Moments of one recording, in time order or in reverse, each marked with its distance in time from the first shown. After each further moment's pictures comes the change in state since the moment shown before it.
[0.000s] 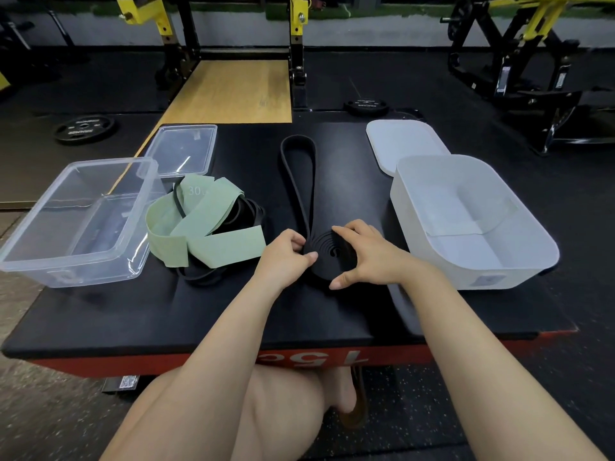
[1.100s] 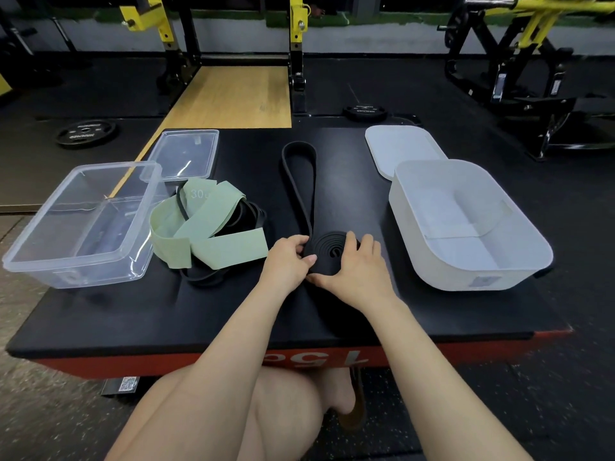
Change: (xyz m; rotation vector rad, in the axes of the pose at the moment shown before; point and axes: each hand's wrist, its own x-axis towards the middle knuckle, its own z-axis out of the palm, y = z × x) left_hand 0.001 -0.002 0.006 0.101 0.026 0.067; right_hand -0.010 -0.037 0.042 -0.162 0.356 0.291
